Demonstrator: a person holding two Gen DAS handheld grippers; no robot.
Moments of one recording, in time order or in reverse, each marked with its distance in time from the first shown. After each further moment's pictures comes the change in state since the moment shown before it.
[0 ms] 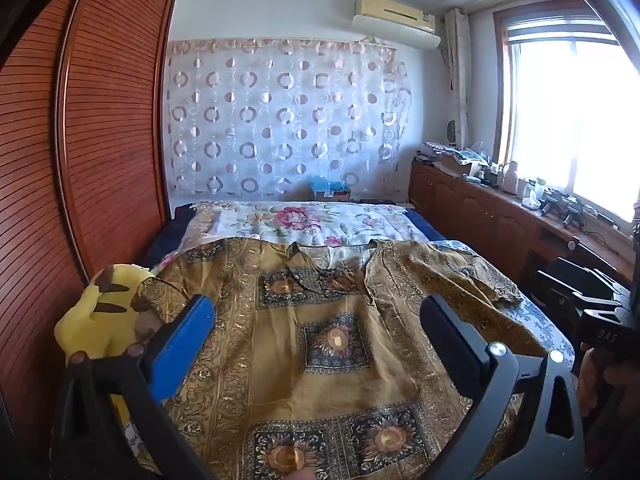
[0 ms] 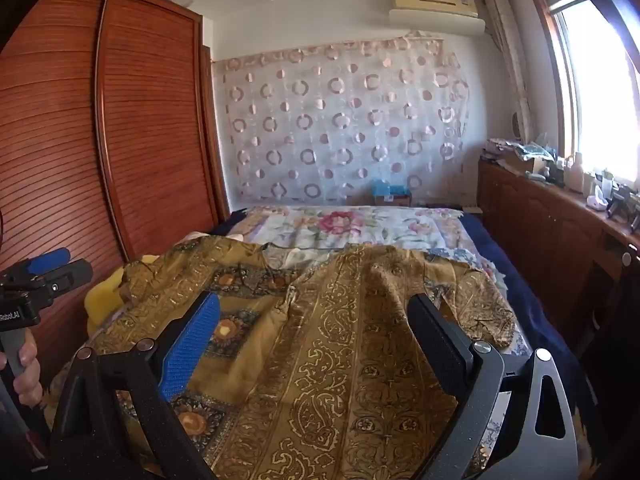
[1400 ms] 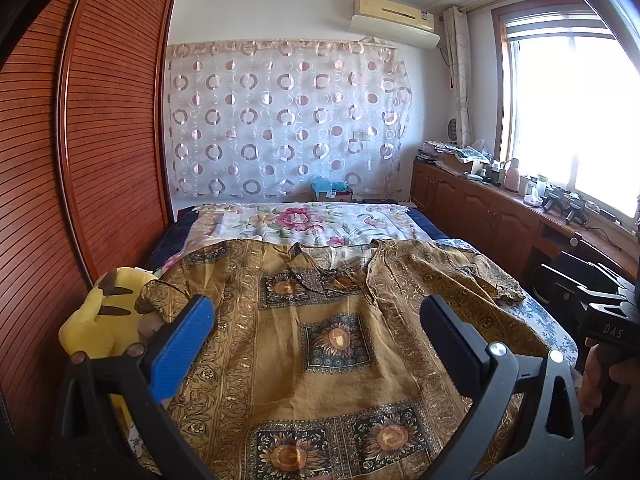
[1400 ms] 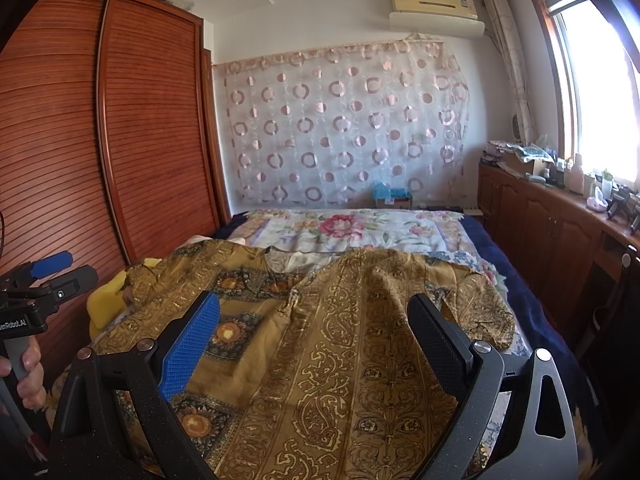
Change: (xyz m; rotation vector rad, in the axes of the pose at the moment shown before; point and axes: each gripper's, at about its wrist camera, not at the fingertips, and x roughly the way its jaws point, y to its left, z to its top) left arm -0.005 0.000 0.002 0.006 -0.026 0.000; right arm -0.005 0.002 0.002 0.001 -0.006 0.001
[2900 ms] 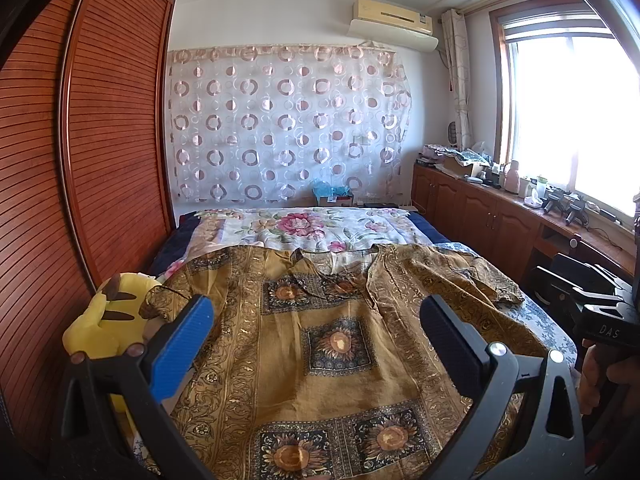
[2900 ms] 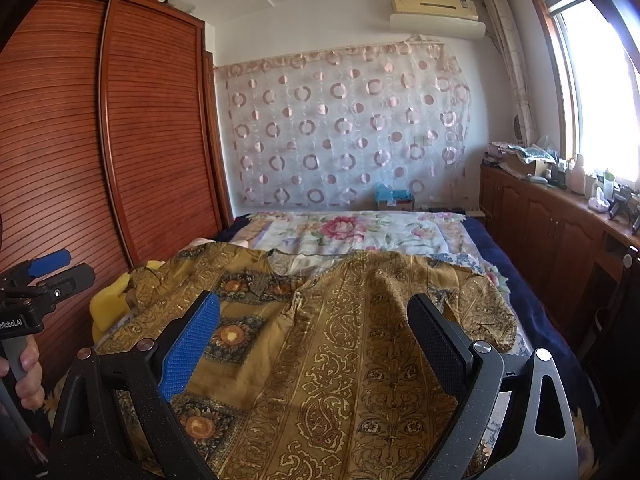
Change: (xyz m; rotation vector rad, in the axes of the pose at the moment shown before) left arm -0.005 -0.001 0.003 0.007 -0.011 0.006; right arm -0.003 0.000 0.002 0.003 -0.006 0.002
